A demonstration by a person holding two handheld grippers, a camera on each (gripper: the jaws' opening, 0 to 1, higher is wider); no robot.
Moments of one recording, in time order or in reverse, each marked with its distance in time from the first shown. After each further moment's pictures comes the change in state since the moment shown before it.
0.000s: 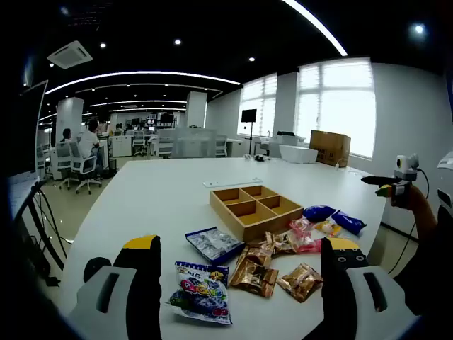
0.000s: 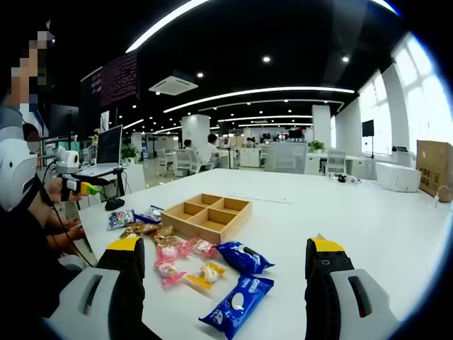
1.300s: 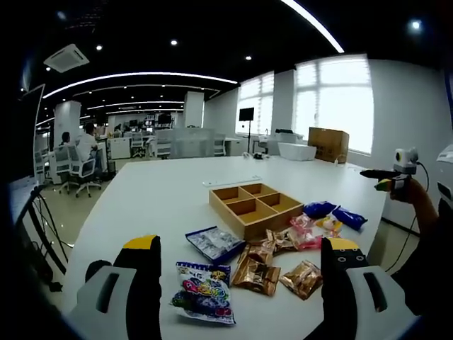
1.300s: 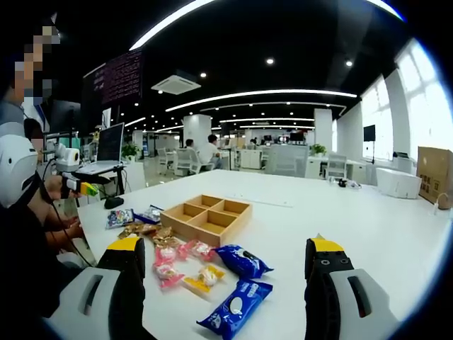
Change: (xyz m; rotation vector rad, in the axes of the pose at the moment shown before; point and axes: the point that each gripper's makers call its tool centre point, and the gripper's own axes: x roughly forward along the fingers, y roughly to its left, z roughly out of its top) left arm 0.003 -0.001 -0.005 0.043 0.017 -0.002; right arm 0.003 0.002 0.006 -0.032 -0.004 0.004
